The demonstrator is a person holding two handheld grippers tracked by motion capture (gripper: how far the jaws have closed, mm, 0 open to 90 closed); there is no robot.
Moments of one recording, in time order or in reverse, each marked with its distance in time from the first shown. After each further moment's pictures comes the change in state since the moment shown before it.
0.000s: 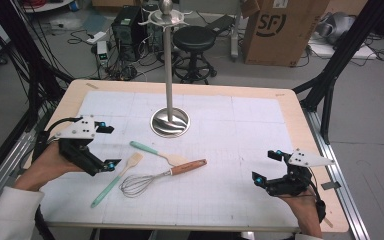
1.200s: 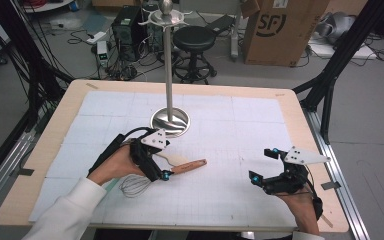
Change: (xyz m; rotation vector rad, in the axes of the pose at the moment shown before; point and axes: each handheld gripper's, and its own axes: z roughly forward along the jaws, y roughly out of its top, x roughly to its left) left arm -0.026 0.029 0.146 0.157 -0.170 0.059; right arm 0.002 0.006 0.008 0.006 0.017 -0.019
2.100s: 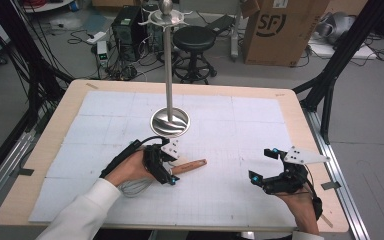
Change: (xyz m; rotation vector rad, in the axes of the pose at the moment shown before) left arm 0.002 -0.009 0.046 0.193 -0.064 0.005; right arm -0.001 -0.001 0.001 0.001 -0.004 0.000
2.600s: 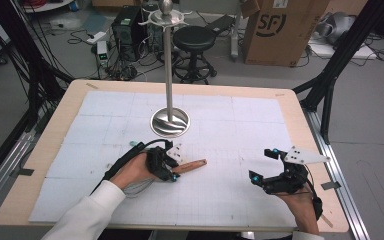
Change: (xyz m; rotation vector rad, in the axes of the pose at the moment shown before) left arm -0.006 0.003 0.007 0.064 0.044 0.022; right arm -0.001 -0.001 0.000 0.003 0.001 0.007
